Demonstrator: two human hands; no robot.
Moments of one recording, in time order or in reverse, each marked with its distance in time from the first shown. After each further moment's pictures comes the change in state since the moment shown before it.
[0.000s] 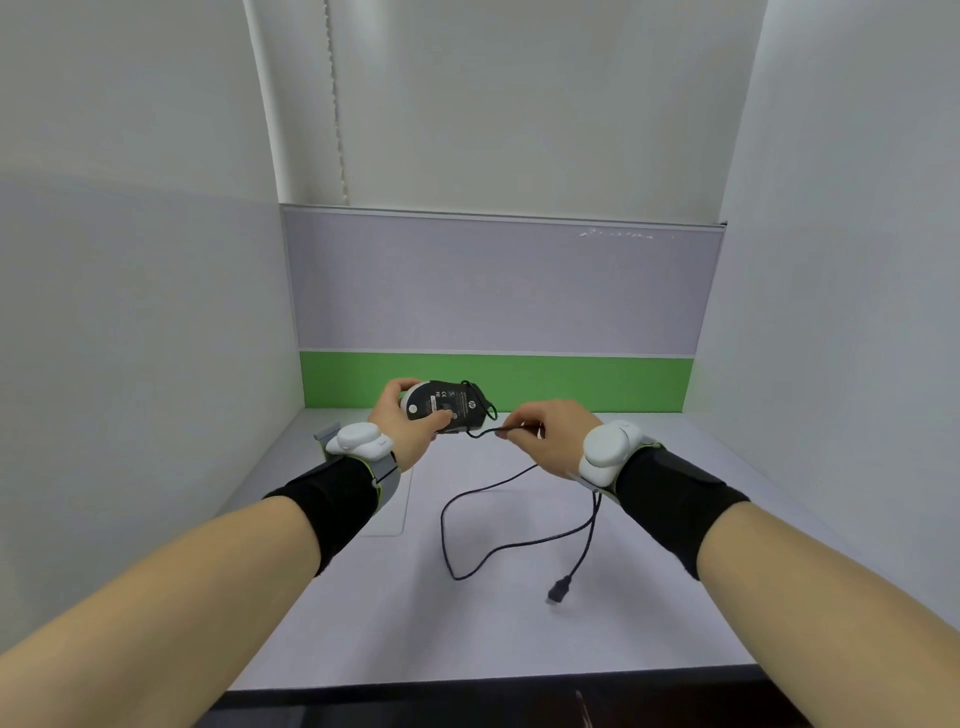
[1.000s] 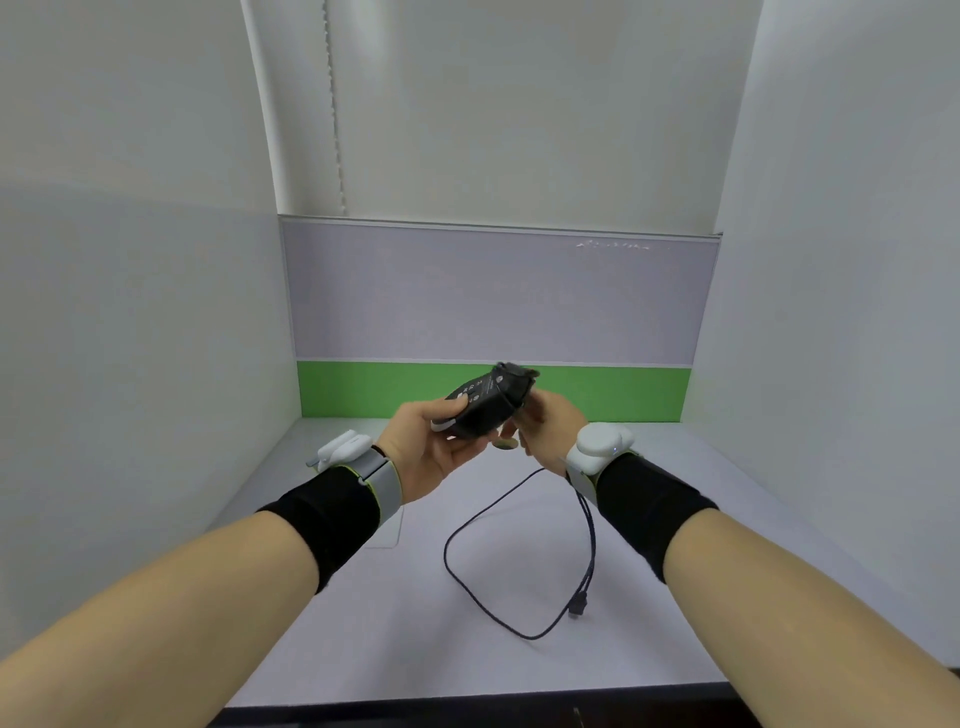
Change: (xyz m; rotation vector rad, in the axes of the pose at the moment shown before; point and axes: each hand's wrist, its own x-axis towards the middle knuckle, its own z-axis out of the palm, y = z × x) left_hand -0.027 0.043 0.011 -0.802 -0.509 -0.443; right_hand 0.012 -0.010 0.000 0.316 0.135 0.063
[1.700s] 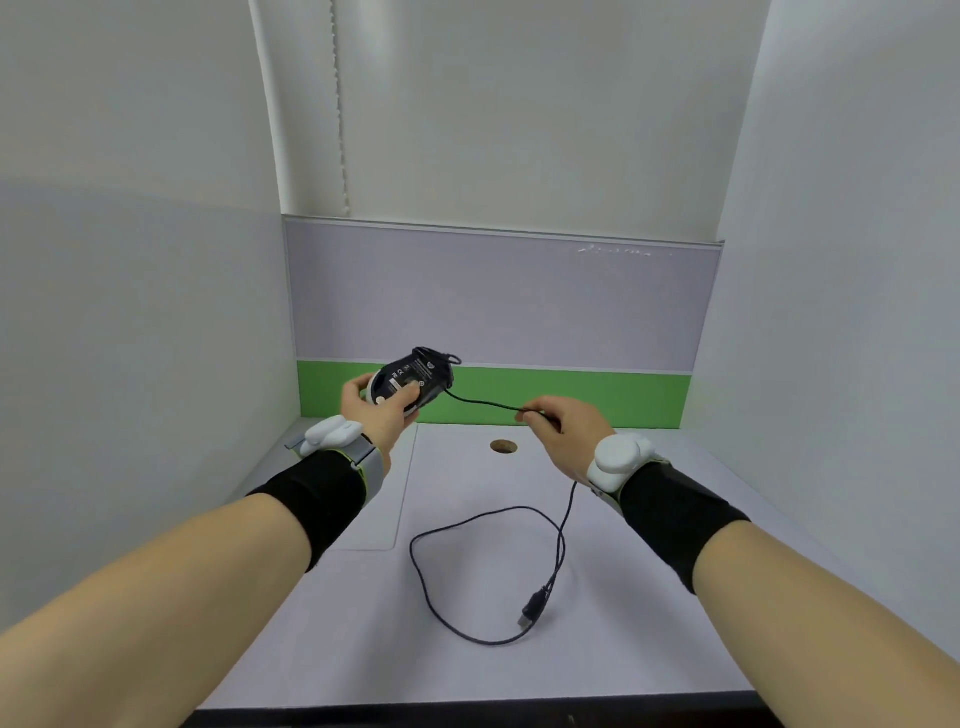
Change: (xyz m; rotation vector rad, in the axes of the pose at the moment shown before) left_hand 0.026 0.020 -0.032 0.201 0.607 0.519; right_hand -0.006 0.015 -0.020 -0.127 0.029 -0.072
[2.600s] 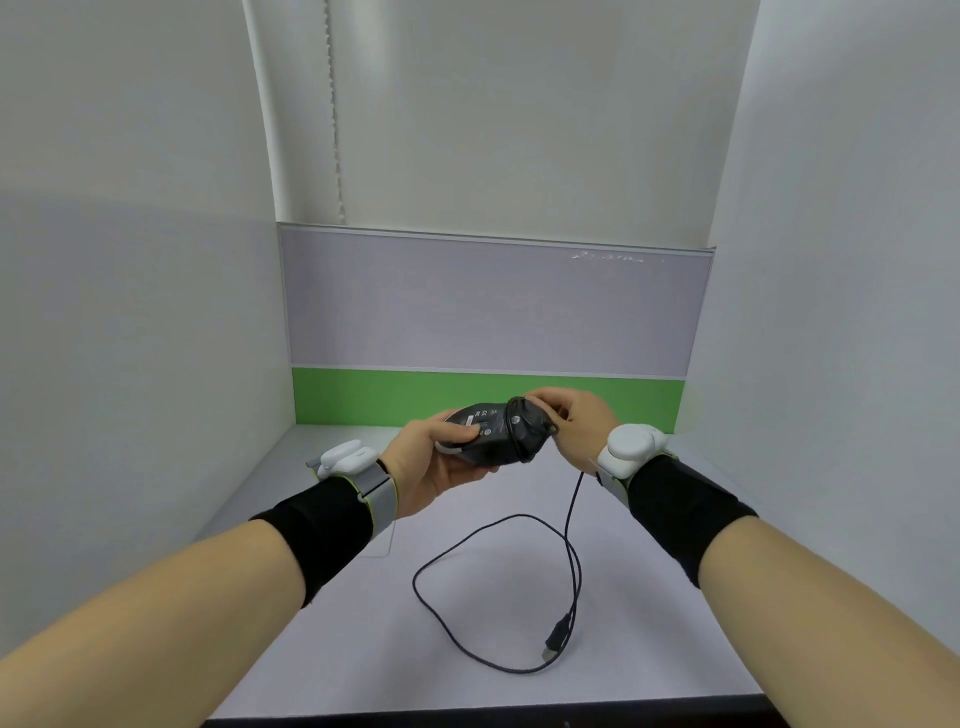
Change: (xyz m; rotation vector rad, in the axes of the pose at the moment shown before) left_hand -0.053 0.000 0.013 0.007 -0.726 -0.436; right_hand 0.010 0.006 -0.016 0.054 0.031 -0.028
